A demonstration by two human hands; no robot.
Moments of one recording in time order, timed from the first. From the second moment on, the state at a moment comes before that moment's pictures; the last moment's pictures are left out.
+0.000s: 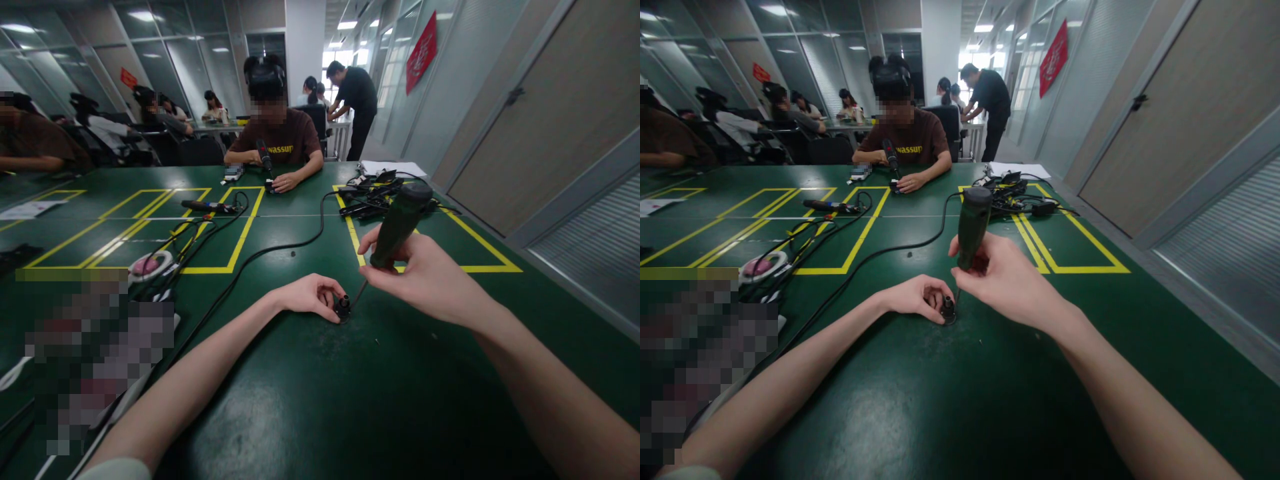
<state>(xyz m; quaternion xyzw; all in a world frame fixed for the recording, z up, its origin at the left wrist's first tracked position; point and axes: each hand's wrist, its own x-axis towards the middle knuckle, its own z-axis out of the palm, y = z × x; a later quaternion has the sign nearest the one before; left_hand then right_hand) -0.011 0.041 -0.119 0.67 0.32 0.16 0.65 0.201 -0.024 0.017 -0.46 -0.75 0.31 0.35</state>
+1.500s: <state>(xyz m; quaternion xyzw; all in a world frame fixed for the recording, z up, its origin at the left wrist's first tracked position) -0.011 0.040 -0.119 0.67 0.32 0.16 0.65 0.200 -0.023 0.014 -0.46 -0.76 0.30 0.33</state>
